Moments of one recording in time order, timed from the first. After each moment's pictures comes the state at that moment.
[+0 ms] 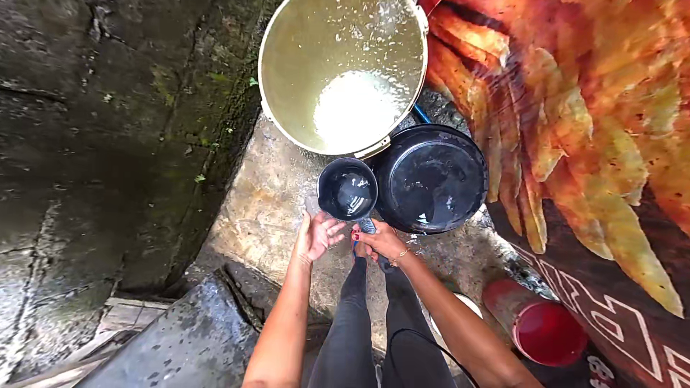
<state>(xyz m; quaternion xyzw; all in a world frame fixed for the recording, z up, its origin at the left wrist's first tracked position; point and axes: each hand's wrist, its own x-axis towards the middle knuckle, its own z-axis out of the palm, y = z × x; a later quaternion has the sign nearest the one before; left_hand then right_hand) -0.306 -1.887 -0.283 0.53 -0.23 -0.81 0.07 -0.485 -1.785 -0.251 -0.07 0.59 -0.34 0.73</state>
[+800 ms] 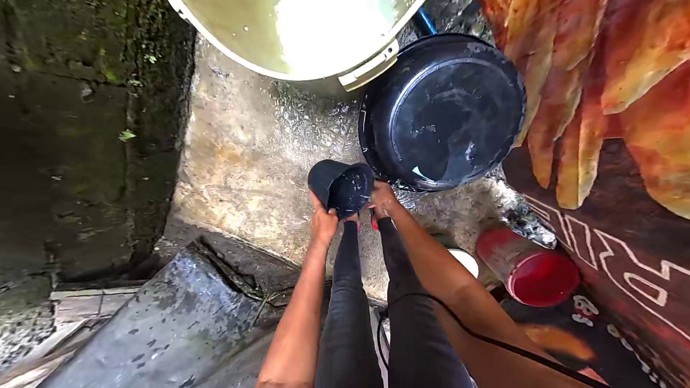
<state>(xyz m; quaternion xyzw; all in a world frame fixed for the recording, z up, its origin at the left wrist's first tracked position) -0.305 -1.810 -0.396 0.70 -0.46 -0.52 -0.18 -0.444 -1.732 -0.485 -0.01 0.73 -0.19 0.66</state>
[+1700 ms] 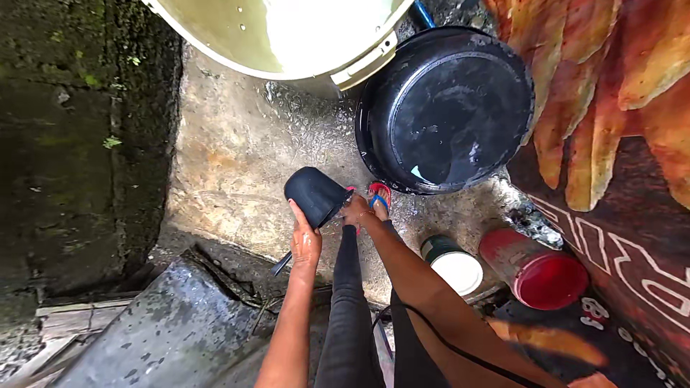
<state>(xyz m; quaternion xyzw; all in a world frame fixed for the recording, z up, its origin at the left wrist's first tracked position) -0.283 -1.812 -0.383 0.65 -0.63 -0.32 -0.29 -0.408 -1.776 -0.473 -0.15 0.69 -0.03 0.71</state>
